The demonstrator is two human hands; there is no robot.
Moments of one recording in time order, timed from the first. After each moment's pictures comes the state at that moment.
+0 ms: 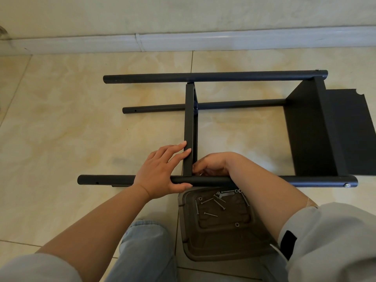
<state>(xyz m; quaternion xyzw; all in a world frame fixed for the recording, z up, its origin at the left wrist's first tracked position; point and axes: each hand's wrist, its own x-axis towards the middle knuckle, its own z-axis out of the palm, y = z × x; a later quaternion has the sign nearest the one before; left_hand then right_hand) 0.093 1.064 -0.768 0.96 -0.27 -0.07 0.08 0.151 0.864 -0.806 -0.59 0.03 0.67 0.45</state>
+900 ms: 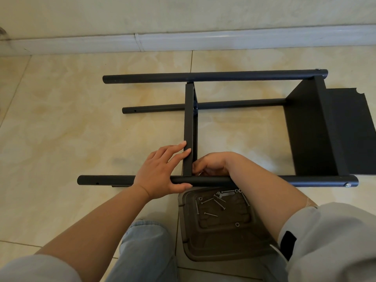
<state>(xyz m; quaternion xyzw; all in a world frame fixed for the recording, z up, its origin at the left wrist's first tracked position) 0.093 1.064 -0.767 0.96 -0.27 -0.06 0.08 0.150 0.864 -0.798 -0.58 0.02 0.66 0.48</state>
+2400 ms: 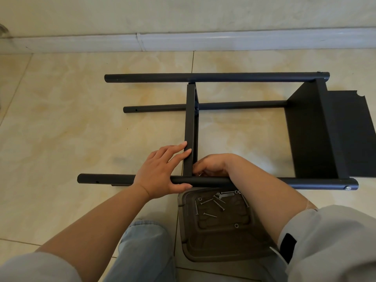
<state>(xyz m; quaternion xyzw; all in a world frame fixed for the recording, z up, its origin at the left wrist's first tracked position) 0.093 1.064 -0.768 0.96 -0.27 -0.07 0.08 0.149 0.867 -0.804 -0.60 0.02 0.65 0.46</state>
